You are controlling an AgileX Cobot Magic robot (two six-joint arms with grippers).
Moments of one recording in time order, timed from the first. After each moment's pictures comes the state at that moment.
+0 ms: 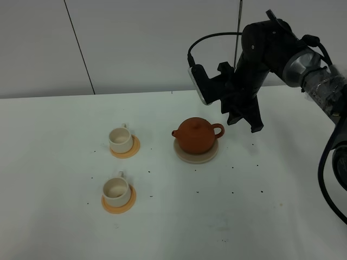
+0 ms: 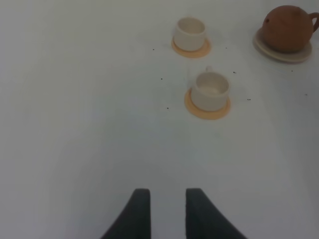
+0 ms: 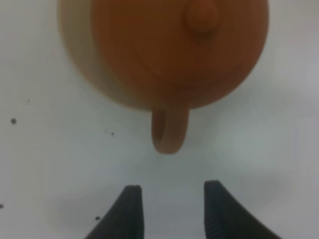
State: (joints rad) left arm 0.01 -0.01 -0.51 -0.07 1.04 0.05; right arm 0.39 2.46 -2.36 0.12 1.21 -1.65
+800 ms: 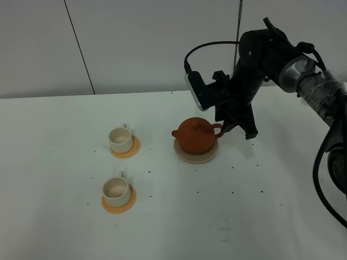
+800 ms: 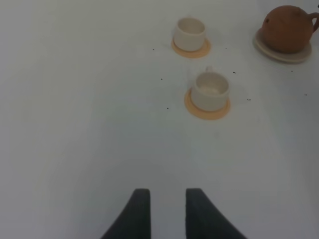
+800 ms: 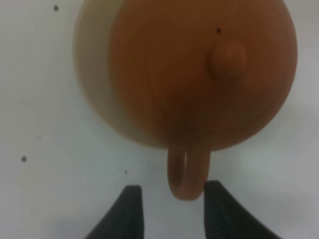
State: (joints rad) left arm 0.01 -0.01 -0.51 -0.07 1.04 0.05; right arm 0.39 2.49 -2.36 0.19 1.21 -1.68
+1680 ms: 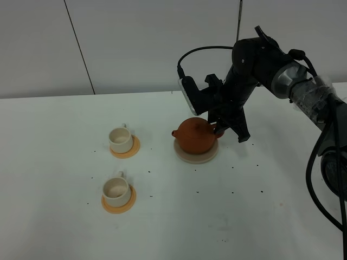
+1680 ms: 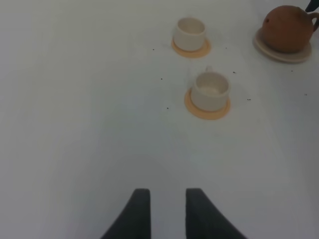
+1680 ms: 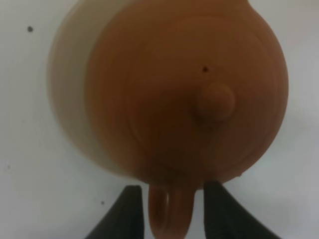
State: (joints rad) left arm 0.01 -0.01 -0.51 -0.07 1.04 0.05; right arm 0.41 2.52 -2.36 0.20 1.14 -1.70
